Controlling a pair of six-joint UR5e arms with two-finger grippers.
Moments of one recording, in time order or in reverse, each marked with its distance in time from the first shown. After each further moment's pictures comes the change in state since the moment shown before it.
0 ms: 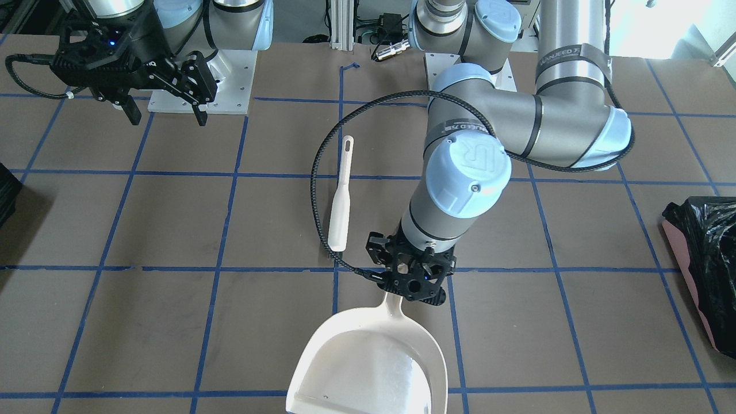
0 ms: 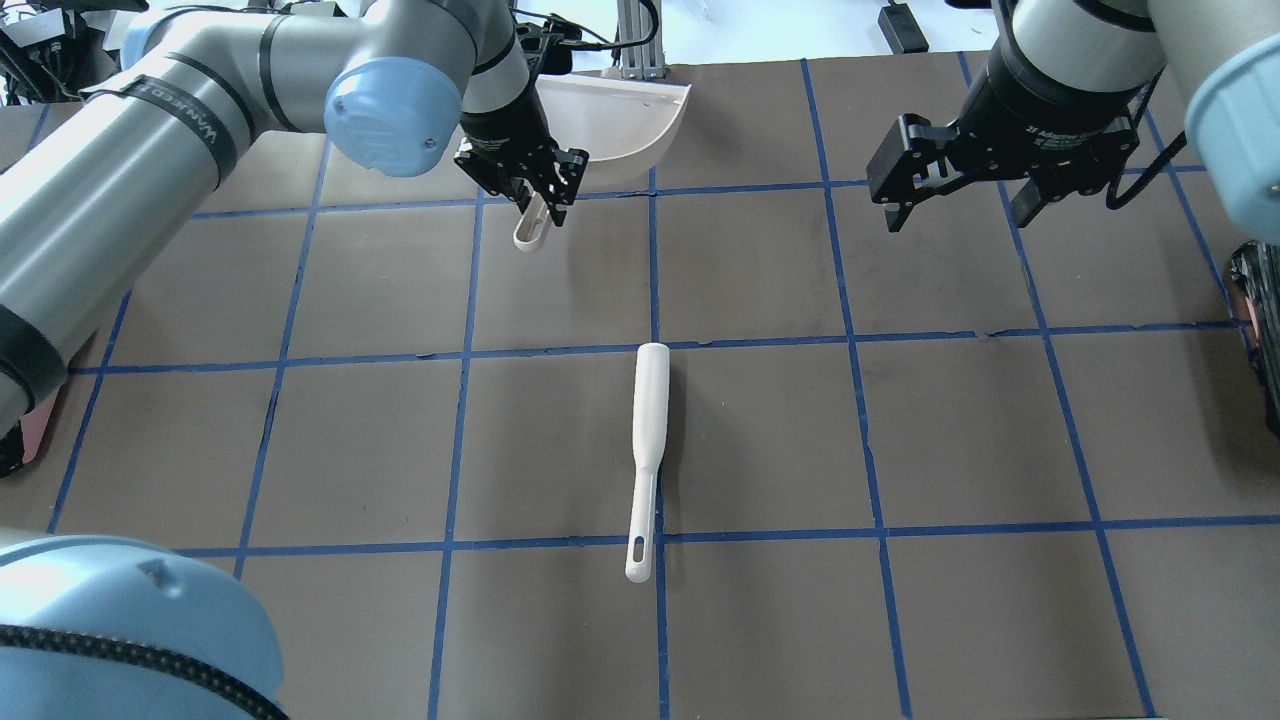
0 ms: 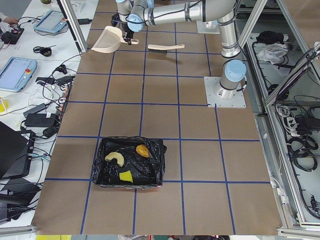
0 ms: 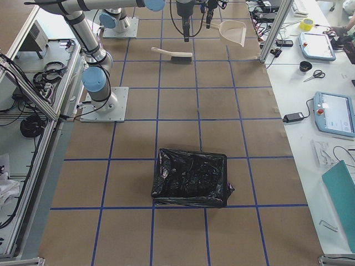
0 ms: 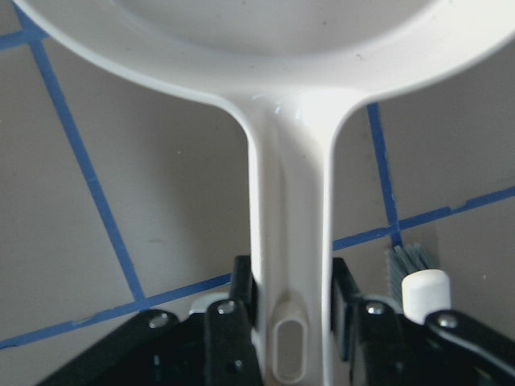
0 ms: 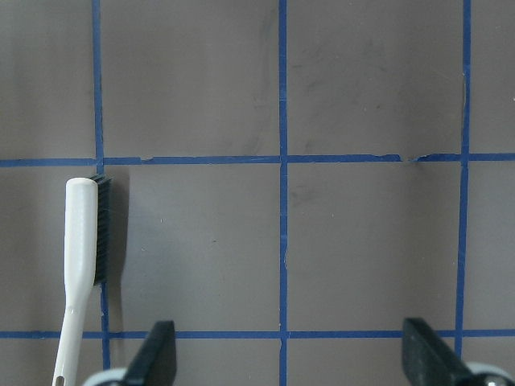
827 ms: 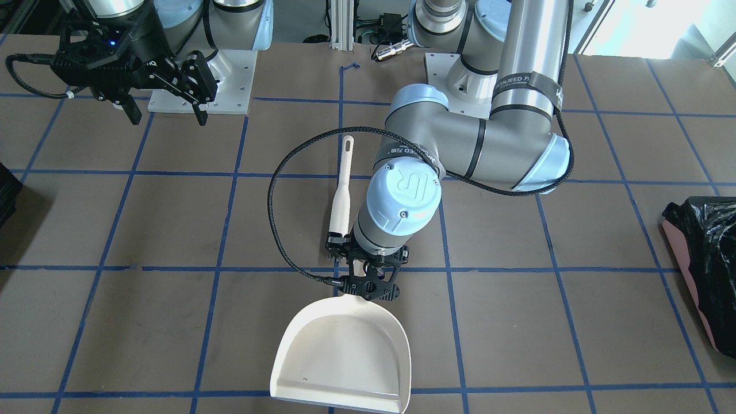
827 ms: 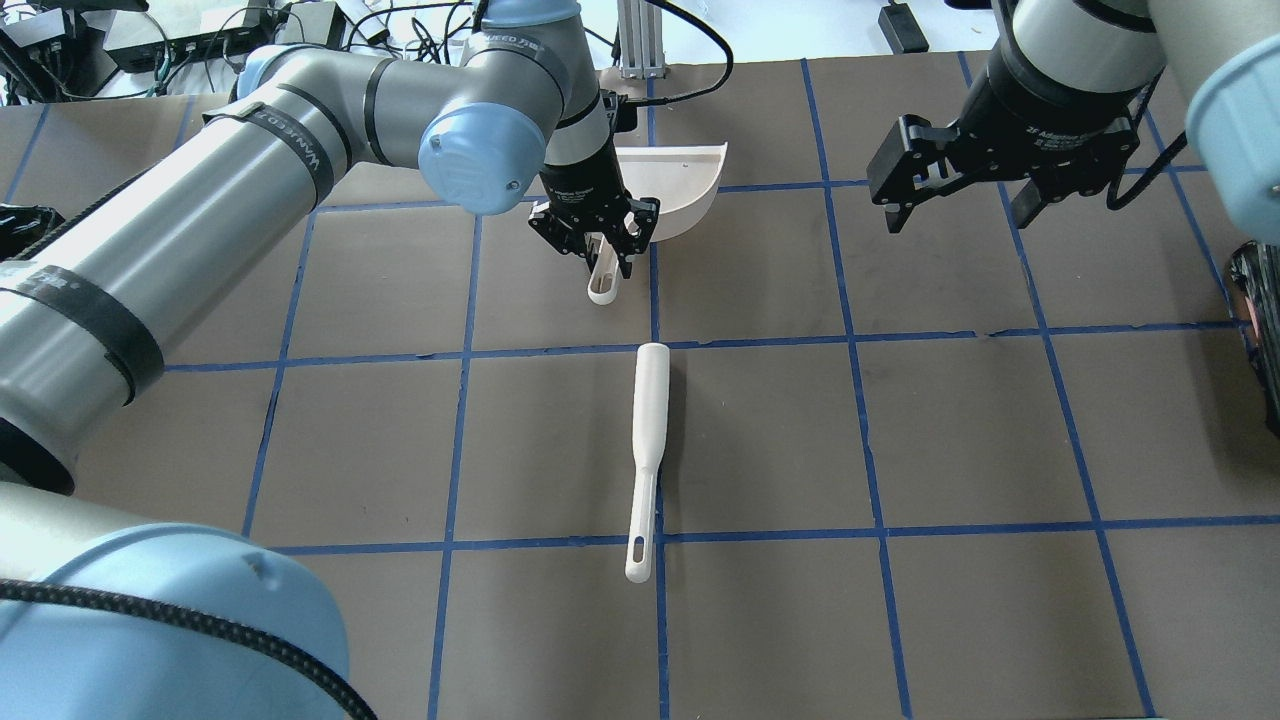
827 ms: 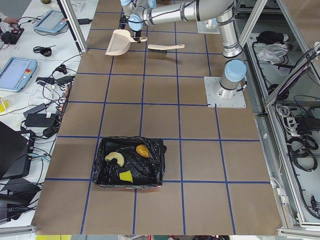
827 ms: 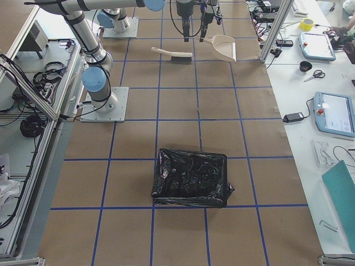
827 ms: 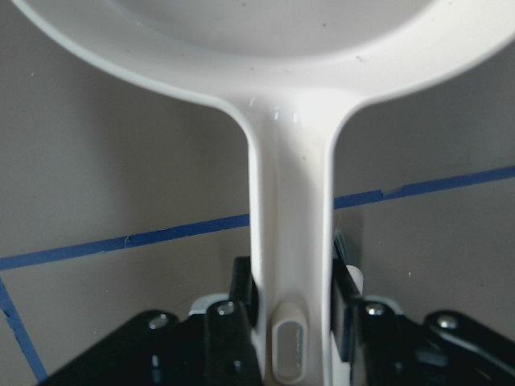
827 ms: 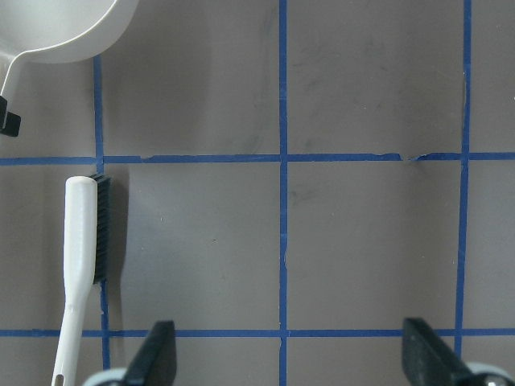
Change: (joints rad) left arm -0.068 -0.071 -0.010 -0.020 -0.050 -0.198; right arm 0.000 -0.001 0.001 0.003 0.000 -0.001
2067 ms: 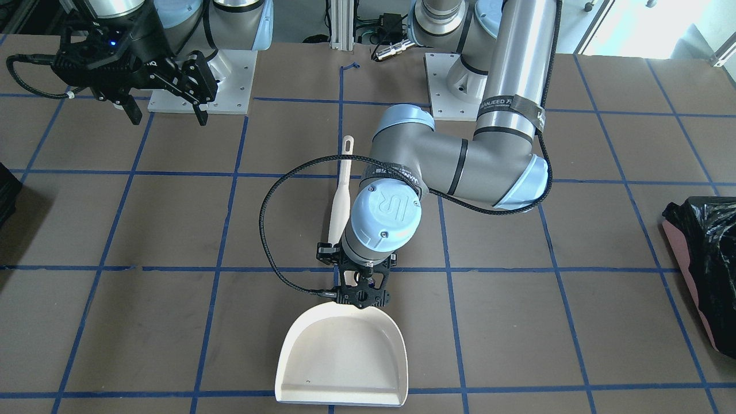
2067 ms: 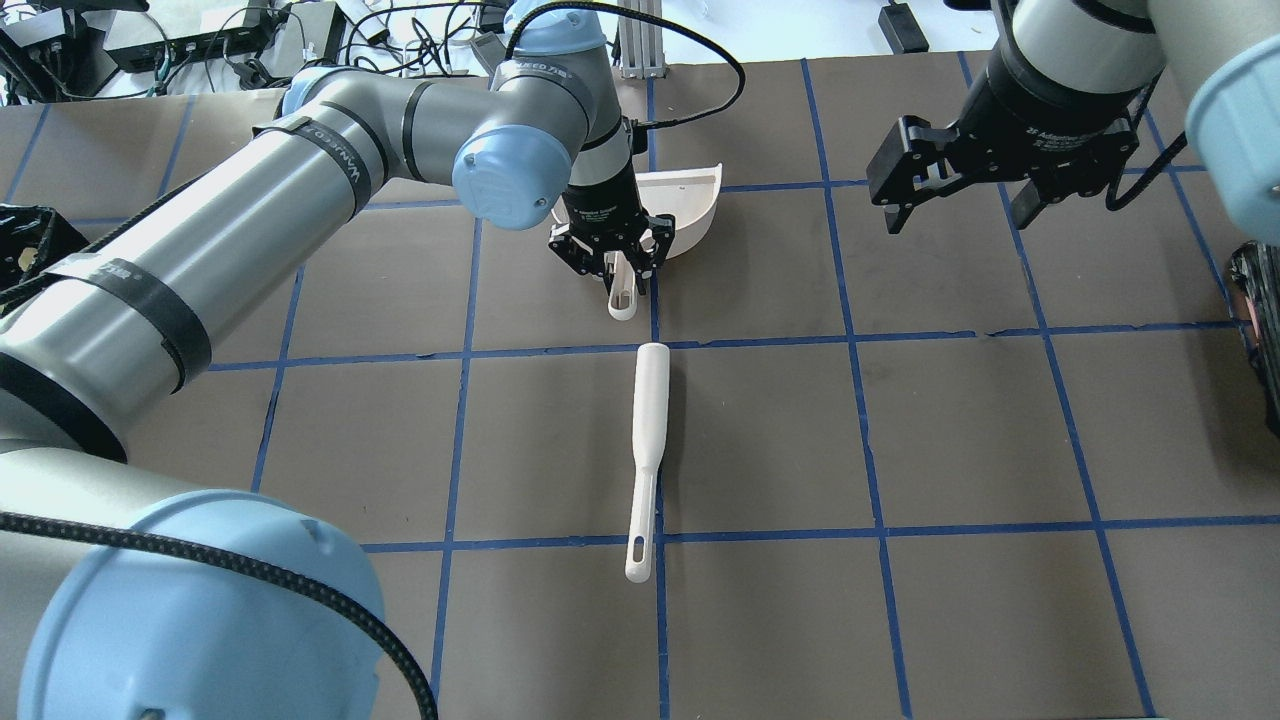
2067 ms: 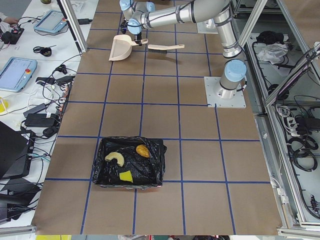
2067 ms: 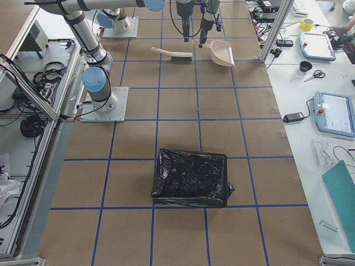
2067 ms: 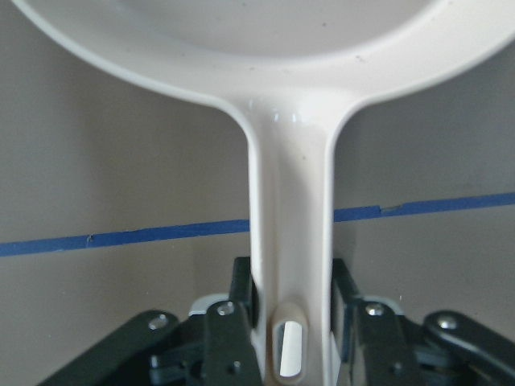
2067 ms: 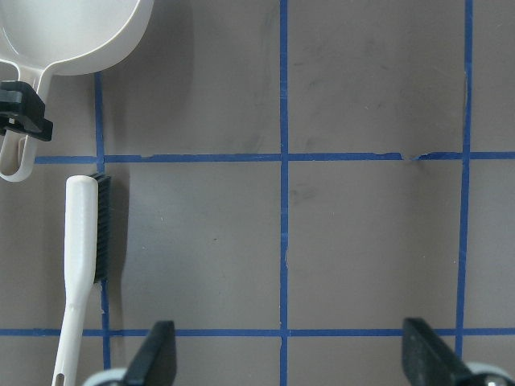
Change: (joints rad) left arm -0.024 -0.045 0.009 0.013 -0.007 -0.094; right arm 0.000 0.000 0.001 0.001 0.002 0.000
